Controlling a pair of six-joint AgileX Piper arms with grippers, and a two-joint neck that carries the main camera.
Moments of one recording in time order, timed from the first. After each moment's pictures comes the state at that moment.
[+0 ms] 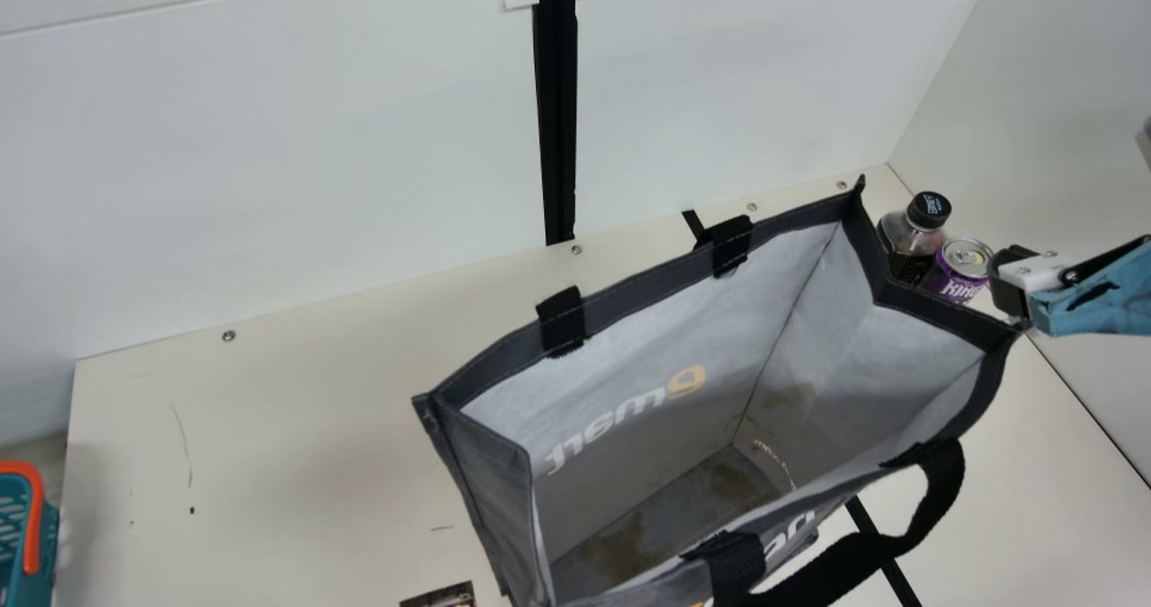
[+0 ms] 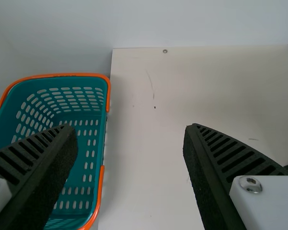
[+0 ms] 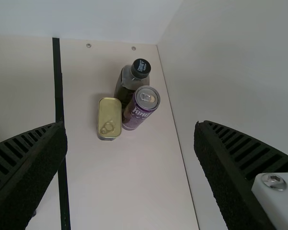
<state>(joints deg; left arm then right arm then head) -1.6 43.3 -68.9 -1.5 69.5 2.6 -42.4 67.1 -92.0 13.1 69.8 -39.5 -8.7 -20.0</state>
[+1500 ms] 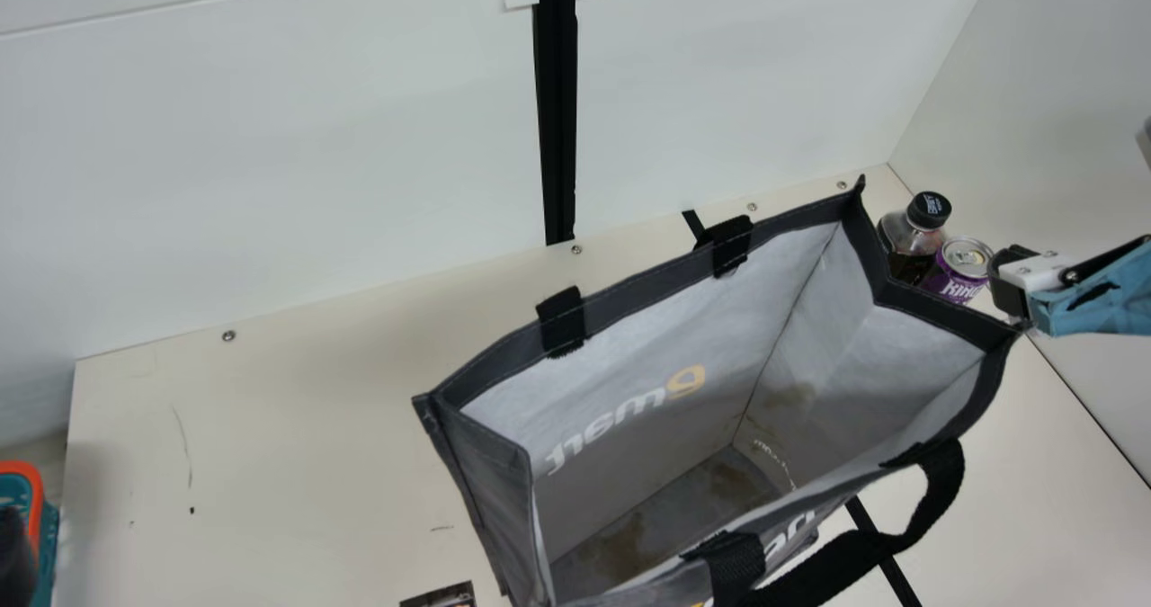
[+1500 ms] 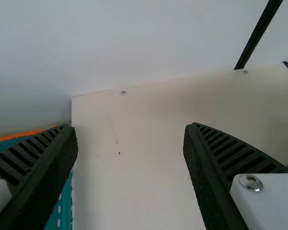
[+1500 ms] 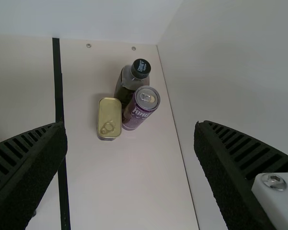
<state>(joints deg) -23.3 56.5 -81.1 8.3 63.6 -8.5 -42.4 67.1 -92.0 13.1 69.8 -39.5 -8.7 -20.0</state>
